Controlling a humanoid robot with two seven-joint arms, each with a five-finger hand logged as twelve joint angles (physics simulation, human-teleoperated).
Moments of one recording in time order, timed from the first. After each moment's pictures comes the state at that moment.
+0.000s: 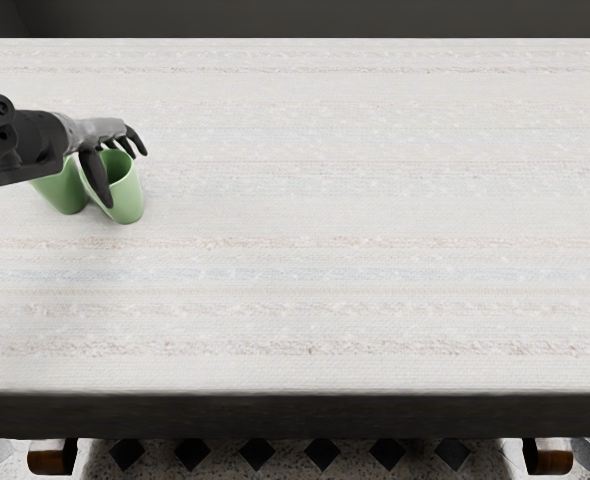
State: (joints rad) left arm -1.35 0.56 0.10 -1.01 0.95 -0.20 0.33; right arm -0.05 0.00 -0.01 0.17 0.02 0.03 -0.32
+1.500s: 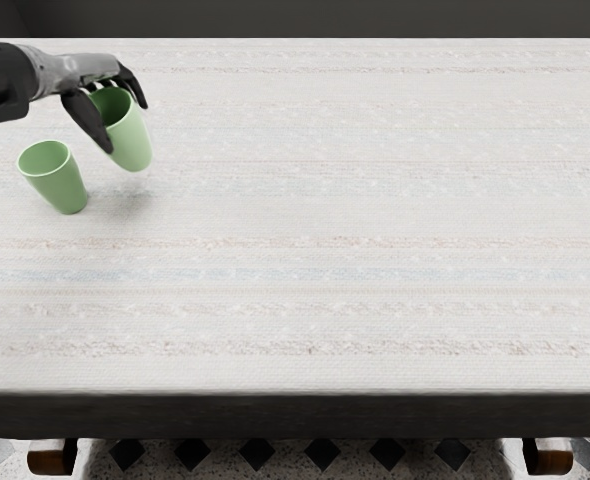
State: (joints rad) left arm -1.56 0.72 0.12 -1.23 0.86 -0.22 0.33; right arm -0.05 0.00 -0.01 0.17 0.02 0.03 -0.32
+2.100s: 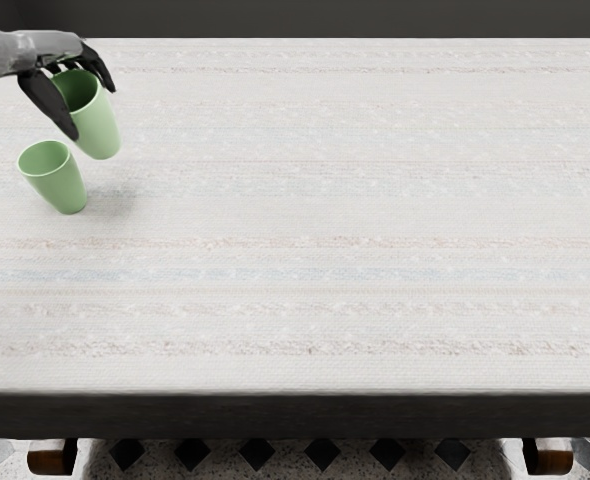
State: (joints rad) left arm -1.64 0.84 0.16 -1.30 0.84 -0.26 0.33; right arm -0.05 0.00 -0.01 0.17 0.02 0.03 -0.32
